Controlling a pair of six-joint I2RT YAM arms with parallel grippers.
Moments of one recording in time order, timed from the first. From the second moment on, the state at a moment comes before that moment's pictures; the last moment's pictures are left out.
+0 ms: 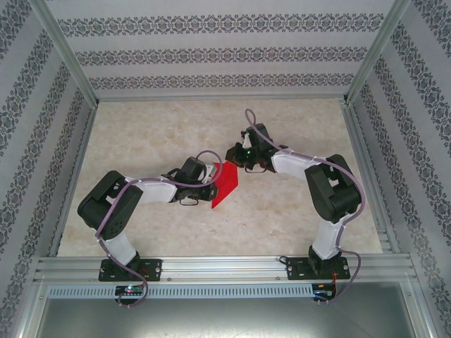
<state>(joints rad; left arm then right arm) -0.58 1.73 0.77 0.01 0.30 -0.40 0.48 1.85 1.09 -0.03 -0.49 0.88</state>
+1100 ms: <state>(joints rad) -0.58 1.59 0.70 -0.11 0.34 -0.48 0.53 1.98 1.06 -0.05 -0.53 0.83</state>
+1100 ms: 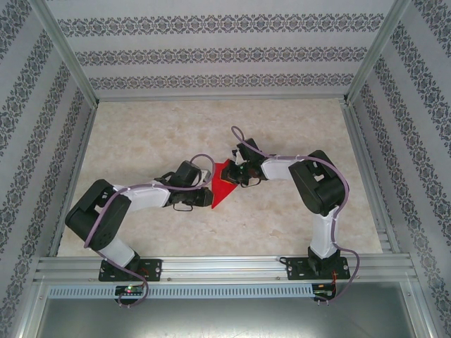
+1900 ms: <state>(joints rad) -0.58 1.56 0.81 -0.19 0.30 -0.54 0.53 1.98 1.06 -0.04 -0.53 0.83</state>
